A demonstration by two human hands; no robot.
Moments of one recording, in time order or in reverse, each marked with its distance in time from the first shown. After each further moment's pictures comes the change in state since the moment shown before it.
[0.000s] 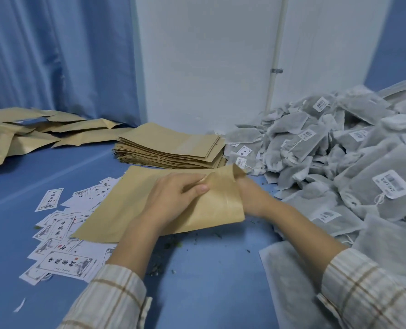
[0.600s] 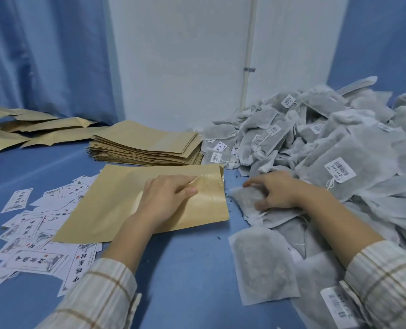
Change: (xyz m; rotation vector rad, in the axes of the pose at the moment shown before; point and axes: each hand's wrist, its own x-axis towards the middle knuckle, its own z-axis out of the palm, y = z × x) left_hand -0.003 0.022 0.030 0.070 -0.069 -0.024; right_hand -0.051 0.077 -0.065 -0.583 -0.028 0.082
